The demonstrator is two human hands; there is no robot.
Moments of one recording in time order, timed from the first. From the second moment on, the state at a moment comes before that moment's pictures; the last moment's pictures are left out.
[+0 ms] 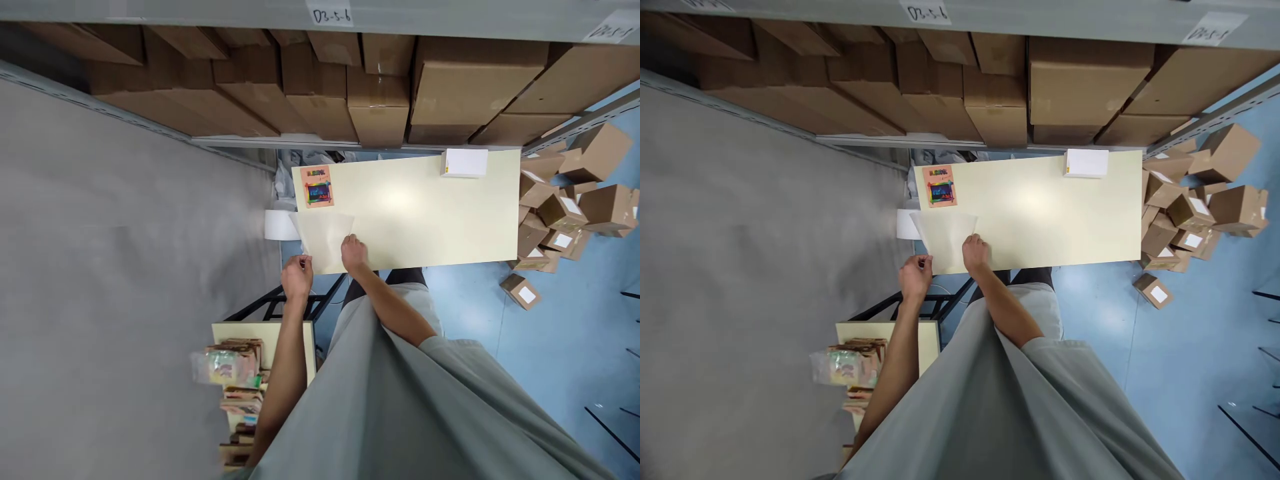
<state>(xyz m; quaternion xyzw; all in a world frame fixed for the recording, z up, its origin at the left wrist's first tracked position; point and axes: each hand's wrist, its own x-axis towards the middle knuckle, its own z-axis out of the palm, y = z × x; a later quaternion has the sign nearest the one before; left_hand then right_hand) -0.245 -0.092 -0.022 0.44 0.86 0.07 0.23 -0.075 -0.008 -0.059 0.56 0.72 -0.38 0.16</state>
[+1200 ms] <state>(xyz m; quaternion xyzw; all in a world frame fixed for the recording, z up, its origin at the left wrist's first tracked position) -0.054 -0.005 -0.097 0.42 0.87 0.13 0.23 0.127 0.082 -0.069 0.66 0.55 -0.51 0.07</state>
